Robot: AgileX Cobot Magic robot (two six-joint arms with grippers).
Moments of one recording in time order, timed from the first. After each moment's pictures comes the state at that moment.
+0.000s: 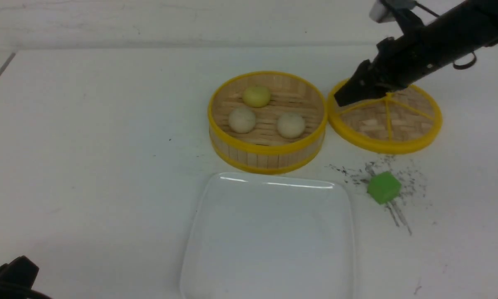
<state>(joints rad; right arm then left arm) 0.13 2.01 -1.76 0.77 1.05 -0.81 0.04 -0.01 -0.13 -0.46 0.42 -0.10</state>
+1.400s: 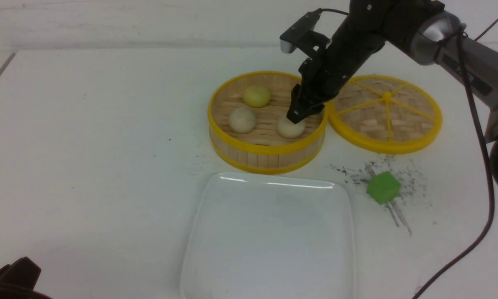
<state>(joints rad) 0.35 2.35 -2.28 0.35 1.16 -0.67 0.04 -0.01 -0.13 -0.47 0.43 -0.09</state>
